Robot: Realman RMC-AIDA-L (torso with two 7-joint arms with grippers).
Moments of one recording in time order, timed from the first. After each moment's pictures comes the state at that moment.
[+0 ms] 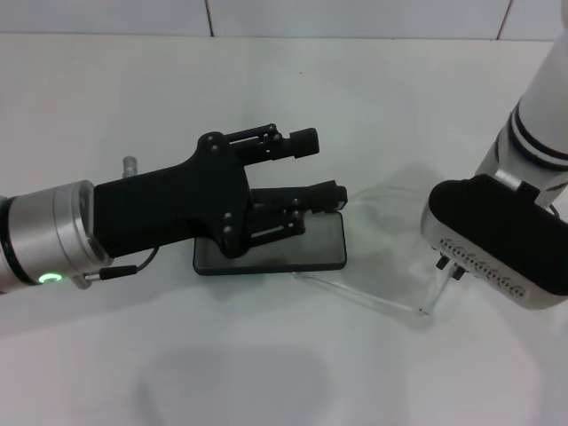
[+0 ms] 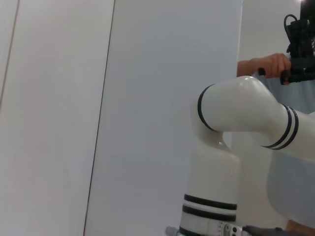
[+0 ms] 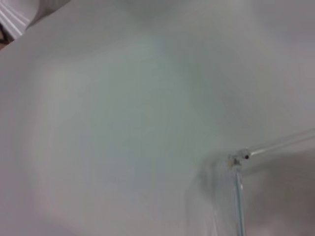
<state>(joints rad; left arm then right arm) -0.31 -2.09 1.28 0.80 1.26 1.64 -1.22 0.81 2.03 -1.79 -1.28 -2.59 -1.61 1.34</state>
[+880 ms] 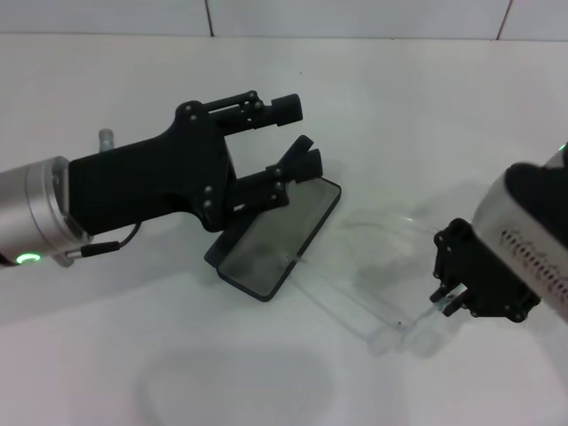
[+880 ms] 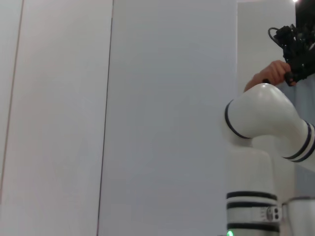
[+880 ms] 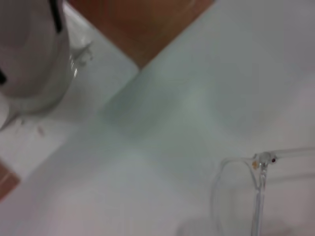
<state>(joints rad) -0.30 -2.08 1.24 0.86 1.24 1.65 -1.22 0.60 2.03 -1.63 -1.59 -2.42 -1.78 1.41</state>
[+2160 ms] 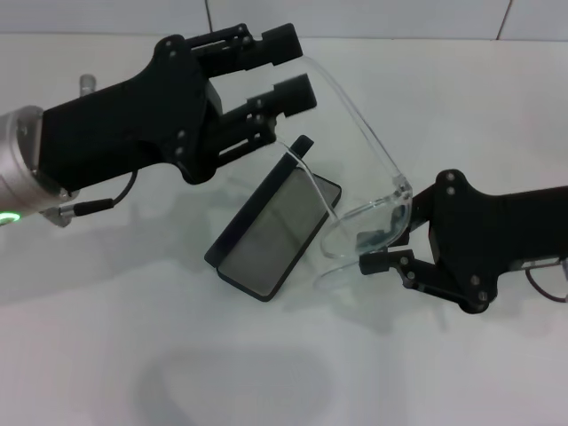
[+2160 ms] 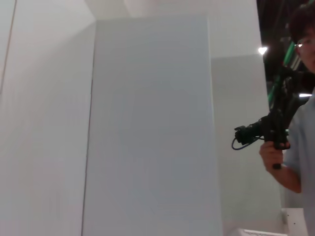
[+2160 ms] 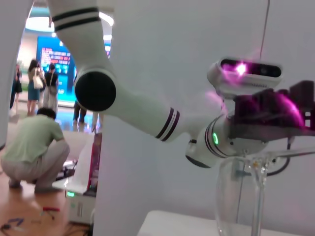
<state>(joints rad) -0.39 -2.09 1.14 0.81 1.18 1.78 -1.24 0.48 2.03 -1.21 -0.84 -1.51 -1.80 1.09</state>
